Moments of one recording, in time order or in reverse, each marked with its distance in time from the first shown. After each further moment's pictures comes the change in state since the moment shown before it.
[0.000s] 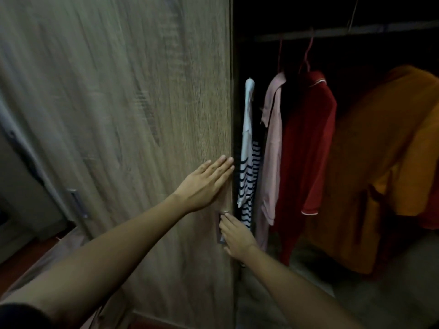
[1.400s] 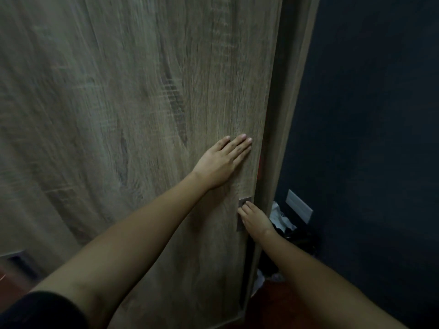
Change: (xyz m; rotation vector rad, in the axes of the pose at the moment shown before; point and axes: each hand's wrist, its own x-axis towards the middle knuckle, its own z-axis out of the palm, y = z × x) left_hand 0.307 0.298 -0.109 -0.043 0.259 0.359; right_hand -0.356 0.148 0.188 -0.057 -0.537 0.353
